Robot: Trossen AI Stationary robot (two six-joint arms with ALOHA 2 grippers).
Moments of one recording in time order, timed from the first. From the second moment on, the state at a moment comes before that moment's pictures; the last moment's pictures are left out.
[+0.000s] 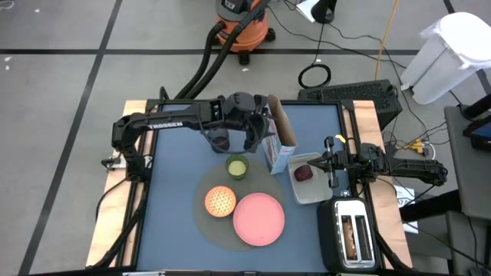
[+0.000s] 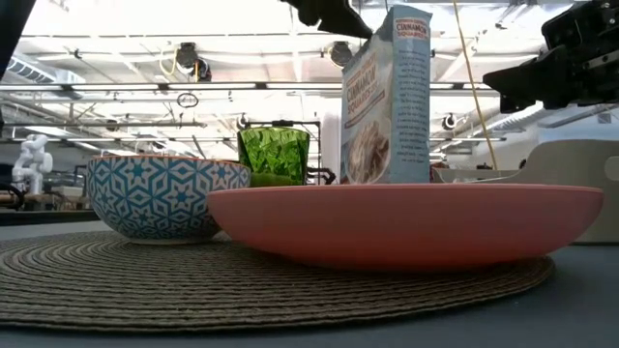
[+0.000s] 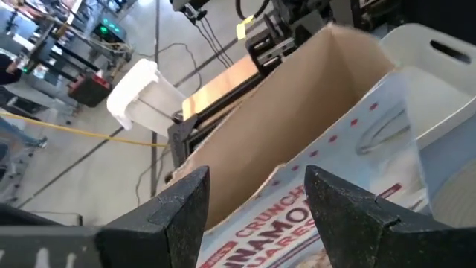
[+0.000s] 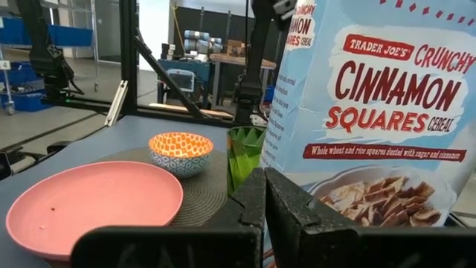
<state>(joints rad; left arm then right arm) 0.18 1.81 1.76 -0.44 0.03 0.73 -0.08 0.02 0.01 0.04 -0.13 -0.12</state>
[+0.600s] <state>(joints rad) 0.18 1.80 1.76 -0.66 0.02 0.77 -0.08 0.02 0.01 0.04 -0.13 -0.12</state>
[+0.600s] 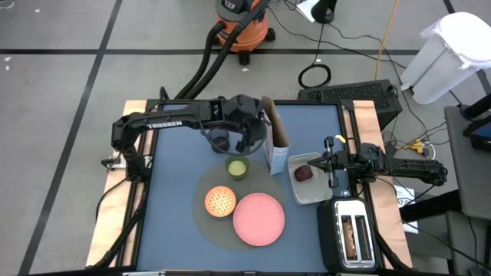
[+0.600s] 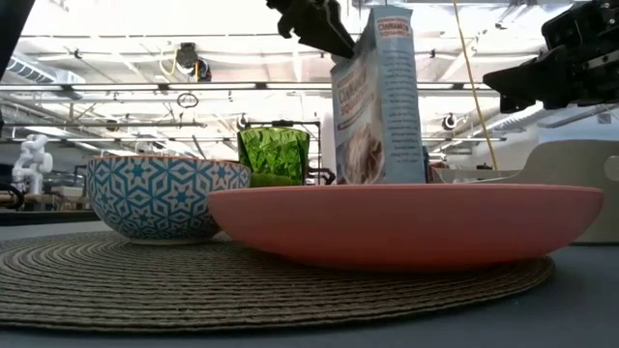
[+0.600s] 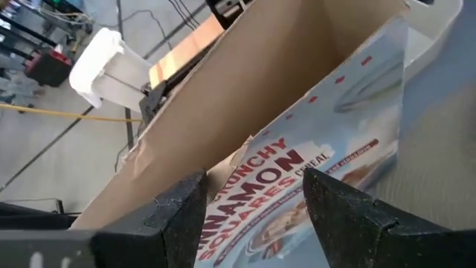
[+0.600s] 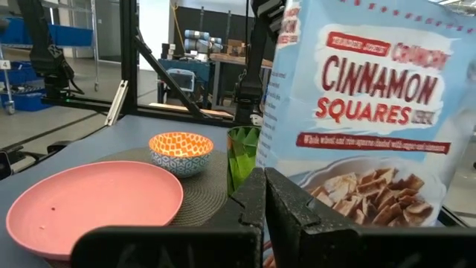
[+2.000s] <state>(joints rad) 0.10 1.77 1.76 -0.88 -0.03 0.68 -0.08 0.03 0.01 0.04 -0.13 -0.12</state>
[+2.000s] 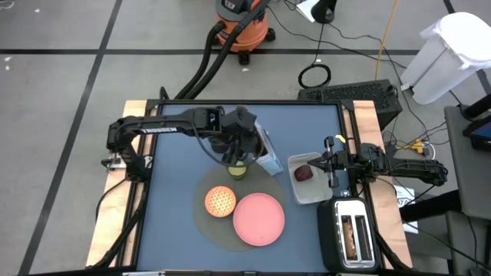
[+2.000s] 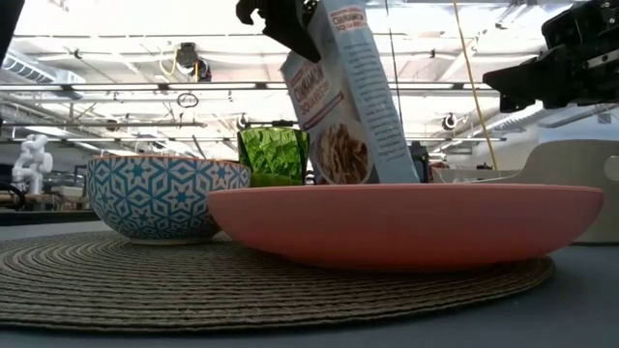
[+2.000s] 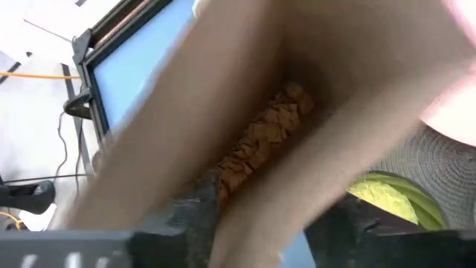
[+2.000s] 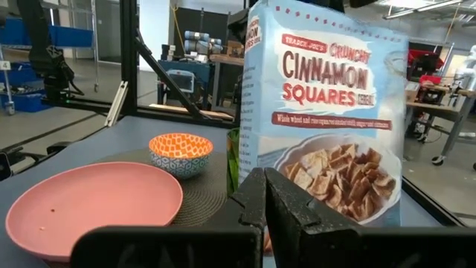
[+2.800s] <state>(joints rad) 0.11 1.78 1.76 -0.73 -0.11 0.70 -0.08 0.03 0.01 0.19 -0.13 -0.12</state>
